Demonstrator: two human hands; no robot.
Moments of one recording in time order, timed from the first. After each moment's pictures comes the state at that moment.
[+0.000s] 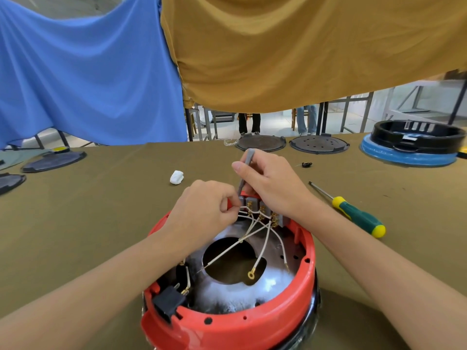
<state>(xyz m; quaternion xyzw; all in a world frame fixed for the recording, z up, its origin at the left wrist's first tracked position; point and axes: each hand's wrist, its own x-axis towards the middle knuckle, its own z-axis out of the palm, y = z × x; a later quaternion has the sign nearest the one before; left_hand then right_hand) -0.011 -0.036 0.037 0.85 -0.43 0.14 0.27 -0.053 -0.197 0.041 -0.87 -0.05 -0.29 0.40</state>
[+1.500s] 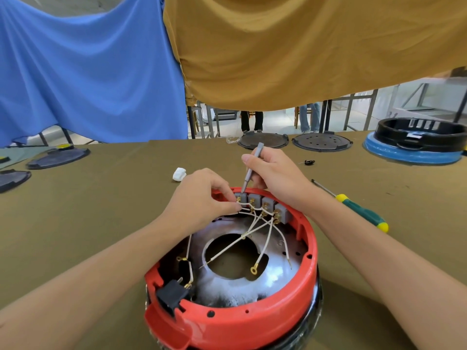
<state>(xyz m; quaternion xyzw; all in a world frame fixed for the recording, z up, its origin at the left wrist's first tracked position) 0.001 -0.031 0.041 0.87 -0.37 0.08 0.33 -0.041 -0.205 0.043 -0.82 -0.02 -0.22 0.52</state>
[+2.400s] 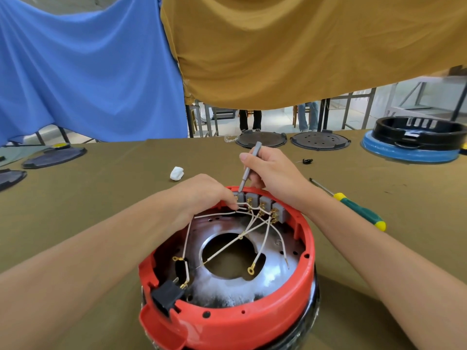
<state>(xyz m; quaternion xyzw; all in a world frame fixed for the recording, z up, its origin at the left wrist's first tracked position) -0.001 -0.048 0.061 0.89 -0.13 -0.19 0.39 -0.041 -0.206 0.042 -0.82 -0.01 -0.21 0.53</state>
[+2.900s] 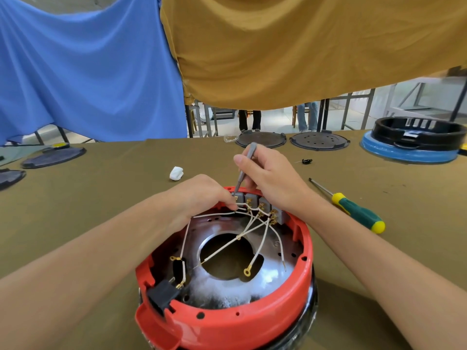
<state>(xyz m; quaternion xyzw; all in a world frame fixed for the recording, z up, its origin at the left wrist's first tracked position) -0.001 -0.046 0.059 0.88 -0.15 -0.20 0.40 -0.051 -0.199 0.040 -0.84 -0.06 -0.27 0.46</state>
